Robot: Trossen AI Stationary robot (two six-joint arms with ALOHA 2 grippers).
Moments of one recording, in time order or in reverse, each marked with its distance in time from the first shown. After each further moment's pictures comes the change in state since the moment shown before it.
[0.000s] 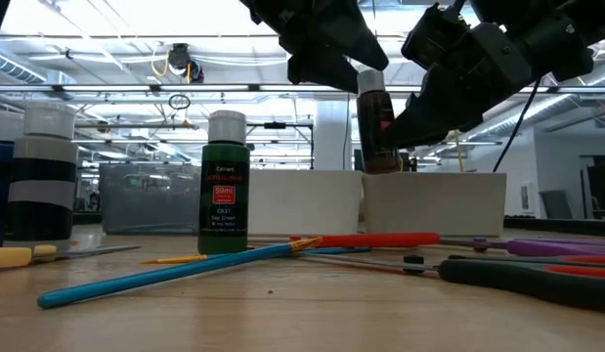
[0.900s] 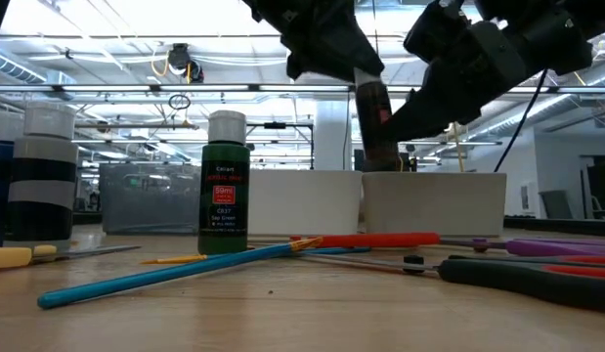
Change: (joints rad) left arm 0.007 -0.029 -0.002 0.009 -0.073 0.009; right arm -0.008 -0.068 0.001 -0.085 0.003 -0.031
